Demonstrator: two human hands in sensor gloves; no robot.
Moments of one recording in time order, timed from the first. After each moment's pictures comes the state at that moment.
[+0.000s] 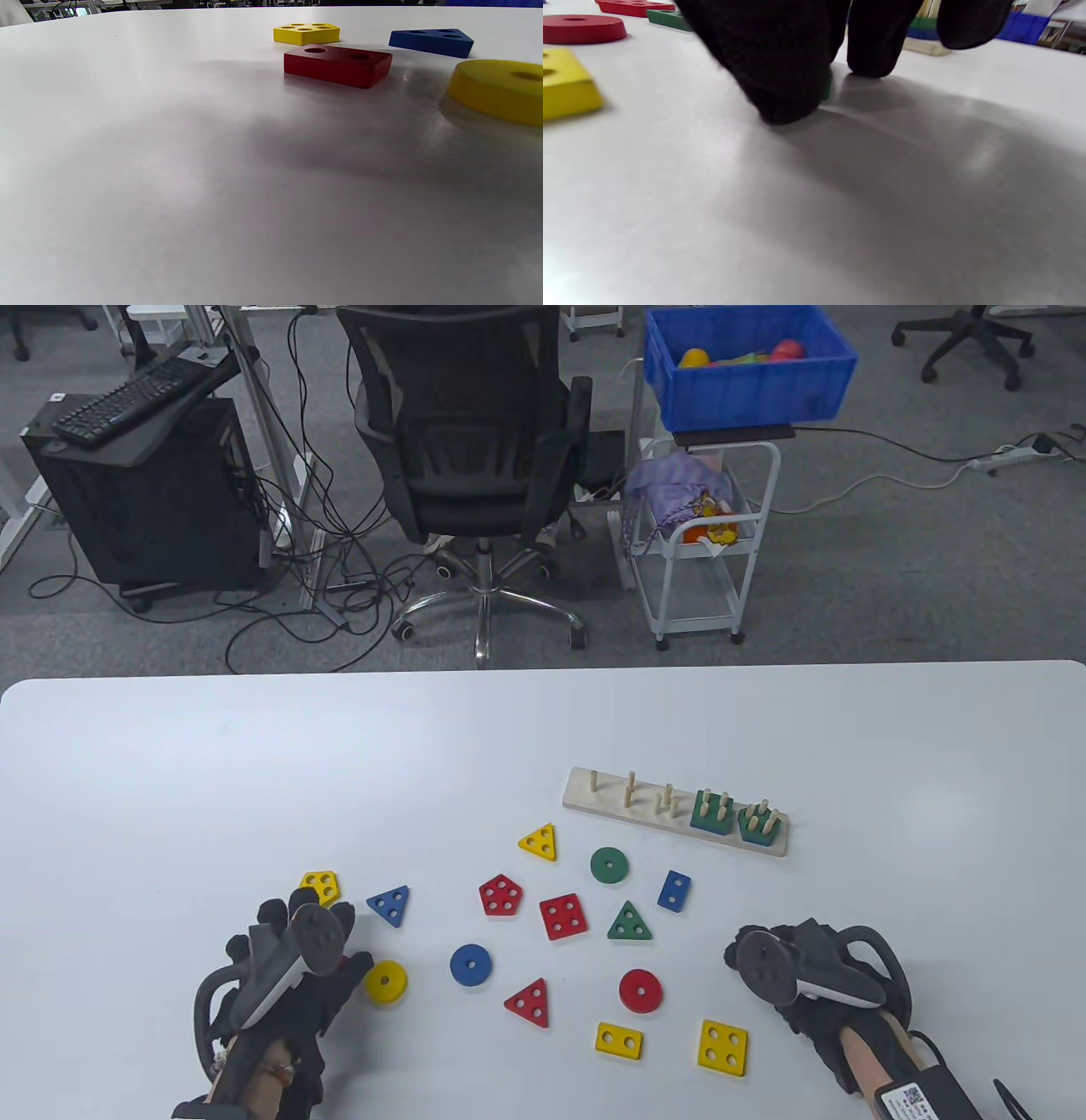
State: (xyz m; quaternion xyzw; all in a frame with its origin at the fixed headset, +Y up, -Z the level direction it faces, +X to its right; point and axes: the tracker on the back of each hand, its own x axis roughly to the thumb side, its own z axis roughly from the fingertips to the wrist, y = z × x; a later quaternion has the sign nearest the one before) left_hand -0.289 -0.743 -0.295 -0.18 0.10 0.01 0.98; right_hand 0.221 -0.756 -0.286 -0.16 -0.11 -0.98 0.08
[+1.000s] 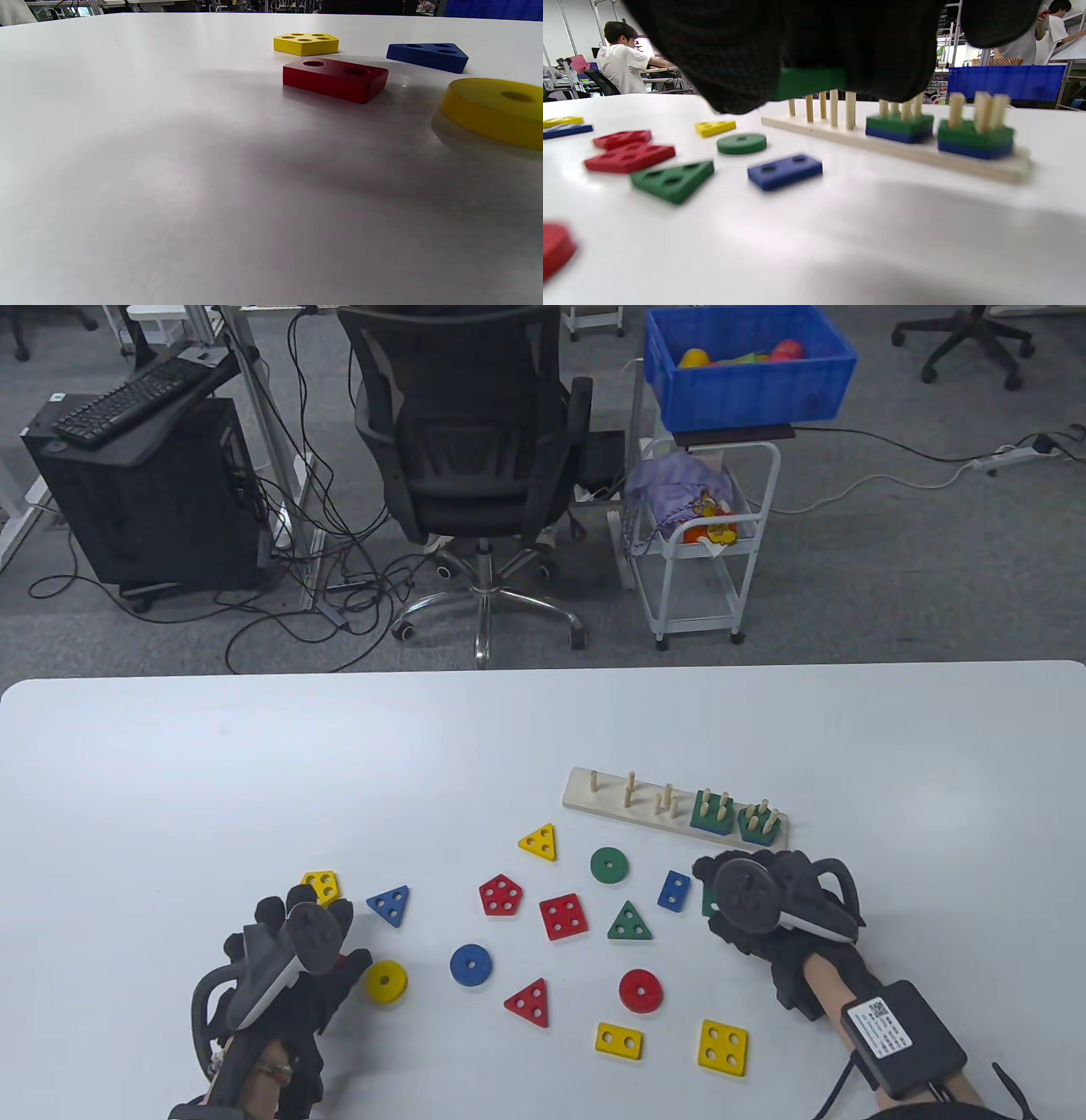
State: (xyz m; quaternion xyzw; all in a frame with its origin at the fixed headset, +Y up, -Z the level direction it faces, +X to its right) left_hand -0.291 -0.744 -0.295 -0.17 0.10 0.02 0.98; right_hand 0.187 -0.702 -0.352 -0.18 -0.01 -0.98 -0.02
